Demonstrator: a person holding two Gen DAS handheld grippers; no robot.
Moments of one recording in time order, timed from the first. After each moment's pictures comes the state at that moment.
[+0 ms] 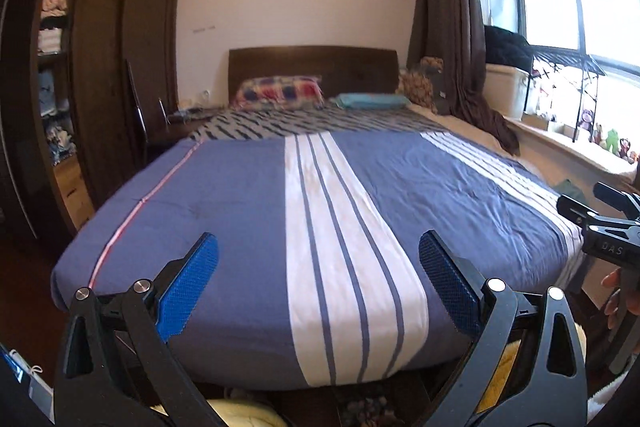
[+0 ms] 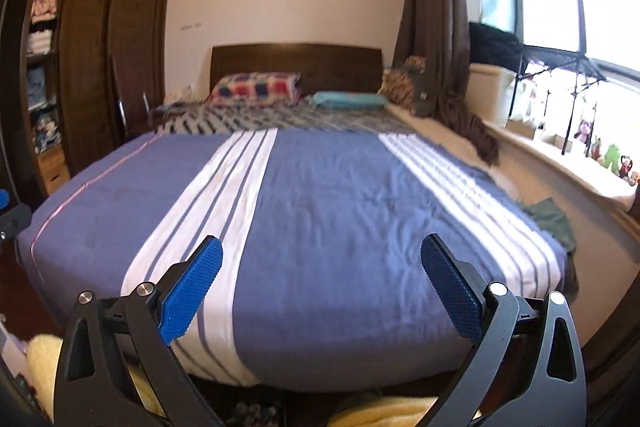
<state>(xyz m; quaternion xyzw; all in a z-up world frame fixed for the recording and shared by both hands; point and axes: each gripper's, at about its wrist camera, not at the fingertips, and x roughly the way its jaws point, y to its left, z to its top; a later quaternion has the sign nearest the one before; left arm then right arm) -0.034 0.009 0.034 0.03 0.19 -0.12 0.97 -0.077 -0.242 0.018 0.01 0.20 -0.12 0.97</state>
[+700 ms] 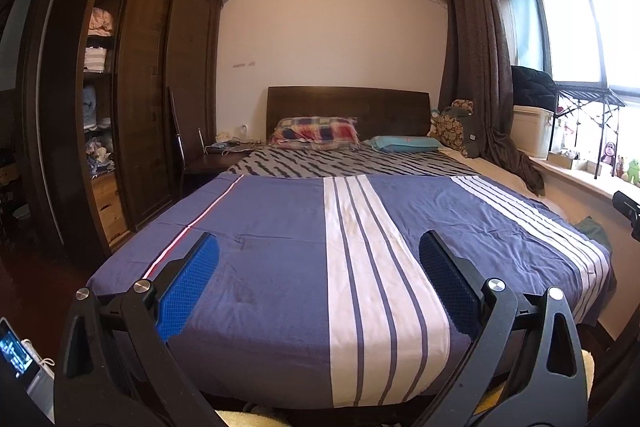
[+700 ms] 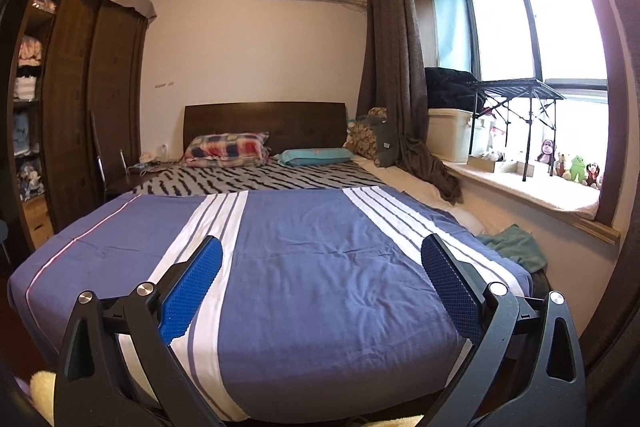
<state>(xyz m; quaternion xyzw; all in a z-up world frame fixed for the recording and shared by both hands) -0.078 0.049 0.066 0.00 0.13 -0.07 0.99 -0.145 -0.251 0.058 0.02 0.10 -0.17 0.98</state>
